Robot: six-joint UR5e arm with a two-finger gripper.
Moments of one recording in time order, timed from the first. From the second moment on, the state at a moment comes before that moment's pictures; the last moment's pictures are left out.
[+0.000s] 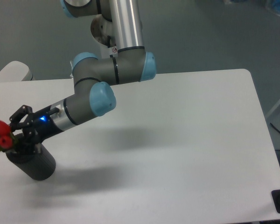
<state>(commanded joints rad) 2.21 -1.97 -1.76 -0.84 0.39 1.22</state>
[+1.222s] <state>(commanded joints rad) 2.51 -1.95 -1.74 -0.84 0.44 1.22</state>
